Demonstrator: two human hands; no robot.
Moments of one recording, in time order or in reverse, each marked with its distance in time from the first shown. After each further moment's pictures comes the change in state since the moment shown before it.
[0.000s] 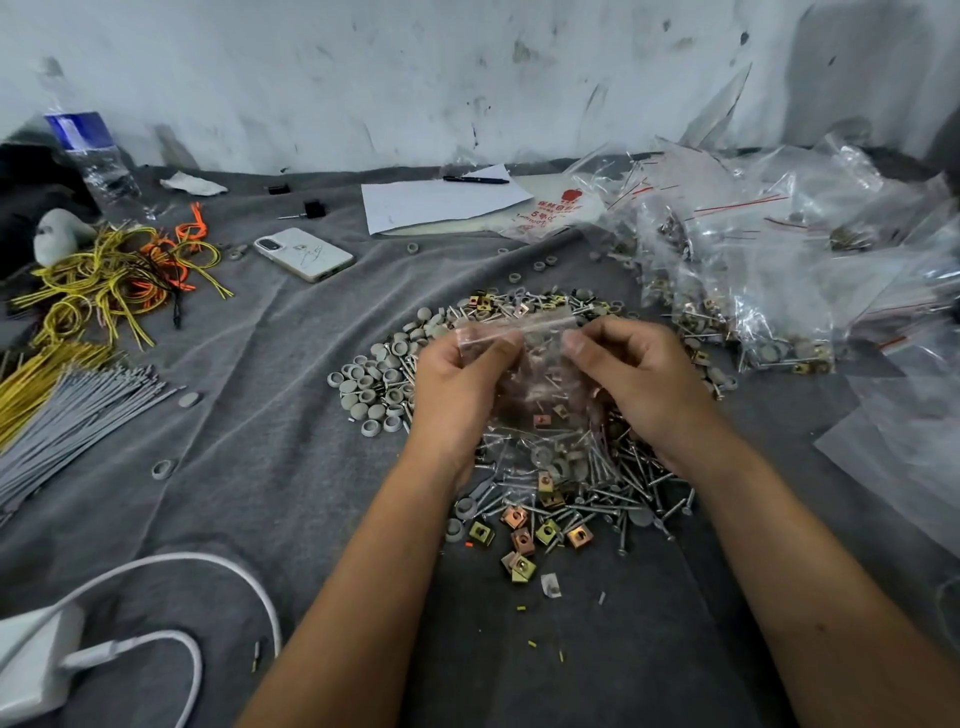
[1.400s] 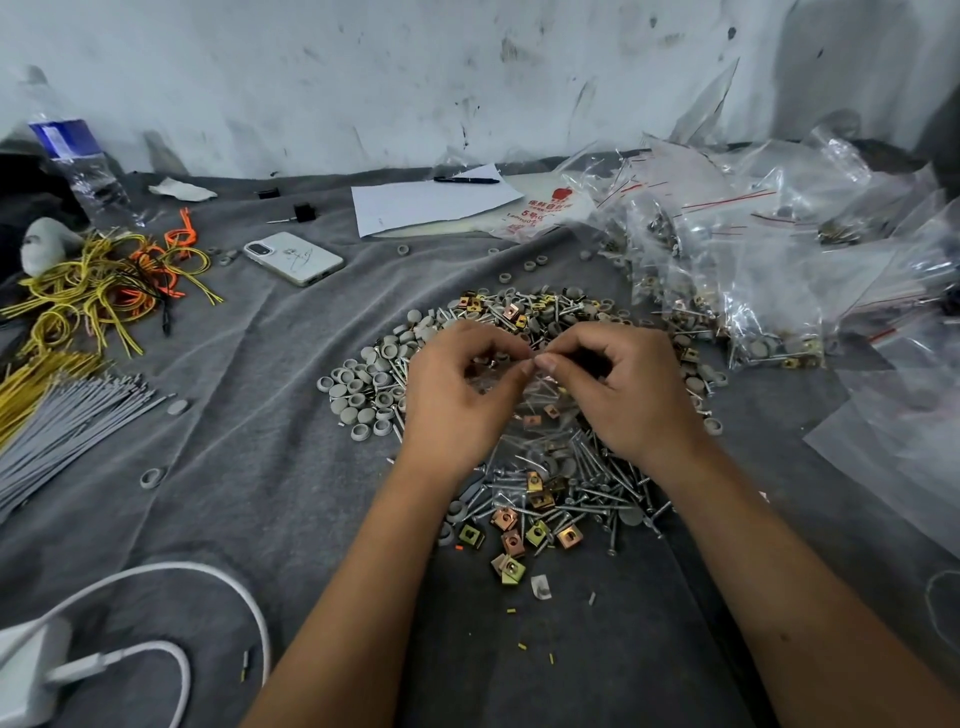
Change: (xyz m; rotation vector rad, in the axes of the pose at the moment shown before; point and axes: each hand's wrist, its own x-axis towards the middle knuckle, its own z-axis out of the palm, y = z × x) left_hand 0.003 -0.003 -0.006 0.636 -0.056 0.476; right_hand 0.001 0.005 0.004 -0.443 0.104 -0.338
